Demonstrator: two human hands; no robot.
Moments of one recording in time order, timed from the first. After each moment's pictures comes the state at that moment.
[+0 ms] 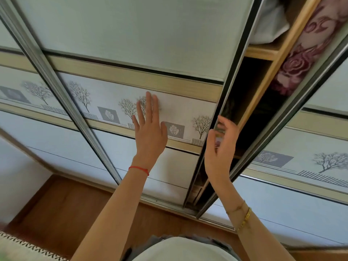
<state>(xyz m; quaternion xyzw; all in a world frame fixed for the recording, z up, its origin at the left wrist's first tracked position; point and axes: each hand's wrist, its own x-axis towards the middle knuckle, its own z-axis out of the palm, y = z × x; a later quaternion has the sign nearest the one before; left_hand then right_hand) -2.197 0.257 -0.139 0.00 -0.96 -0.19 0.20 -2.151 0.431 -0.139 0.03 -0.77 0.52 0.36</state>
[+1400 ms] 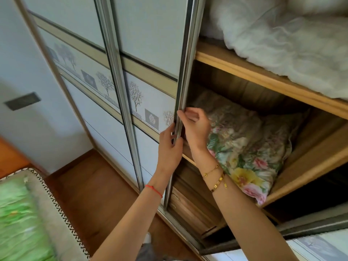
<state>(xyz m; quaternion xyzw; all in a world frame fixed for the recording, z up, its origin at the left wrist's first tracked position) -2.205 0.241 -0.134 0.21 -0.73 -0.61 0.23 -2.278 0.285 -0.103 0.09 -0.71 0.69 0.07</state>
